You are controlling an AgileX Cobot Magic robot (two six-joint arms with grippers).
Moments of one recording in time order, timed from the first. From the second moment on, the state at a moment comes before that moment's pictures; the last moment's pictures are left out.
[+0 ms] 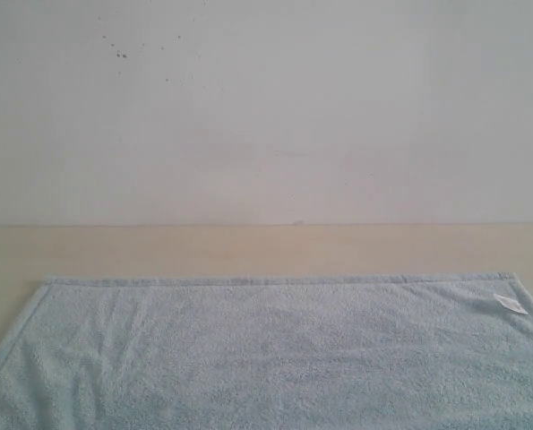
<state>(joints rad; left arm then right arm) -0.08 0.00 -0.13 0.57 0.46 -0.90 0.17 0.07 -0.18 0.01 0.13 0.15</state>
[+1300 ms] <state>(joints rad) -0.08 0.00 -0.06 0.59 0.15 -1.01 0.13 0.01 0.00 -0.20 0.33 0.17</state>
